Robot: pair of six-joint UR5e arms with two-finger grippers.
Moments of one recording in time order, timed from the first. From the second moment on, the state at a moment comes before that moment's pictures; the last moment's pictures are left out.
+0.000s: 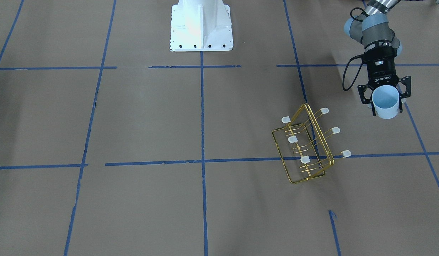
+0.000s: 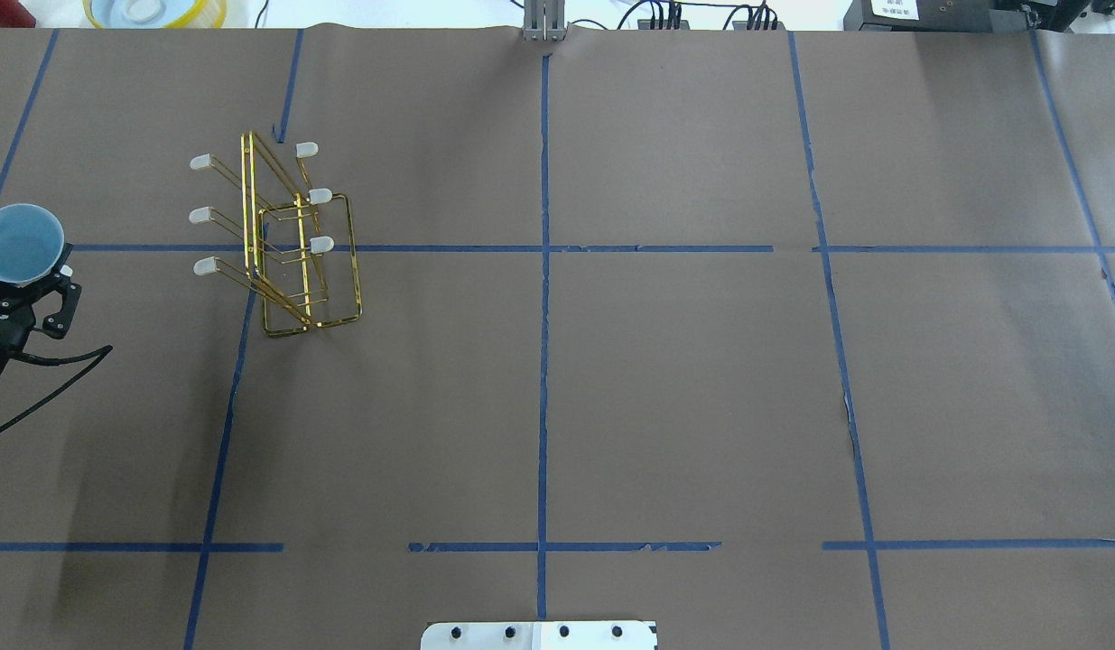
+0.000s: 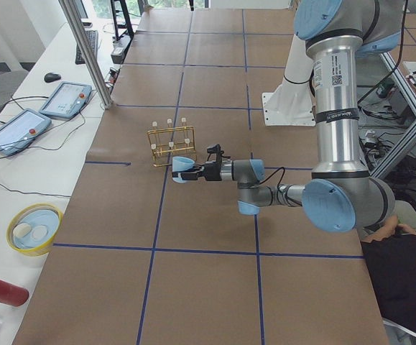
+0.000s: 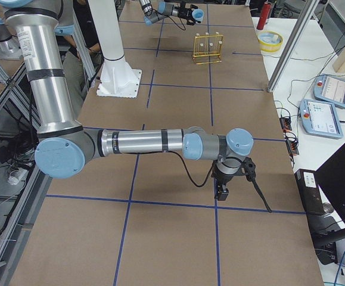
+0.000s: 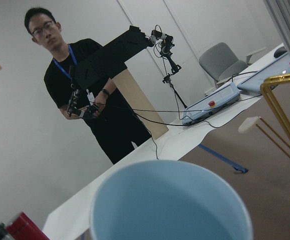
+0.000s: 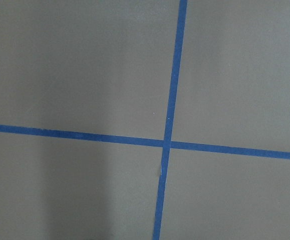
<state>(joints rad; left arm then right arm) -0.47 -1.40 -1.53 -3.22 -0.62 -0.05 1.49 -1.38 1.46 -1.67 2.30 -0.04</state>
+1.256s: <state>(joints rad) -0.47 -1.40 -1.65 -3.22 -0.45 0.64 1.49 -1.38 1.46 -1.67 2.30 -0.04</state>
